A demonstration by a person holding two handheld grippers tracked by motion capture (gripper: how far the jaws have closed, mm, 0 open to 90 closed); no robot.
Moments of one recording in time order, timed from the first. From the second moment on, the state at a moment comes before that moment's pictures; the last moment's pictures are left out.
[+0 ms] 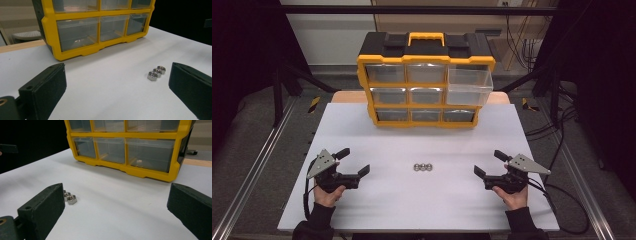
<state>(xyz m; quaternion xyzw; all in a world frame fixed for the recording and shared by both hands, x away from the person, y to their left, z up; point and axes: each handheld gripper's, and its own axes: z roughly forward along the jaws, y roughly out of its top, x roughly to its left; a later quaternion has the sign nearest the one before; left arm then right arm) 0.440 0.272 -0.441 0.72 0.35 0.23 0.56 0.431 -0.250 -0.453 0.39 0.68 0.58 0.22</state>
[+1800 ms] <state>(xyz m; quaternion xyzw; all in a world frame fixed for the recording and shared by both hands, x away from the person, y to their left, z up) 0.442 0.271 -0.443 0.72 0.35 0.23 0.55 0.490 -0.120 -0.460 0.35 0.78 0.48 0.17</state>
